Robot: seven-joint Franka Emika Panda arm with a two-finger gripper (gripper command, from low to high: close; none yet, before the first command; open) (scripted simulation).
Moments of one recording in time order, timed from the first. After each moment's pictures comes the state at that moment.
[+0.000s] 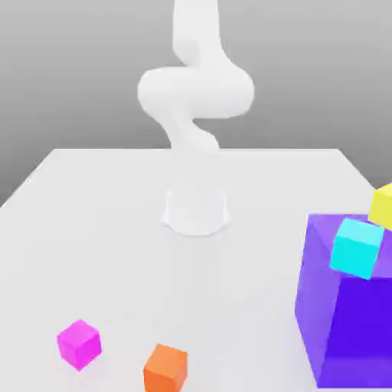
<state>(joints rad) -0.01 -0.71 -0.03 -2.32 0.02 2.34 0.81</state>
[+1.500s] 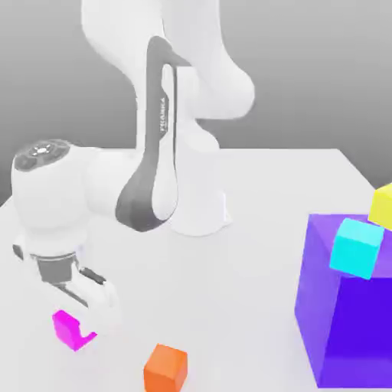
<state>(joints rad) -0.16 0.20 -0.17 -2.48 0.12 2.68 0.84</state>
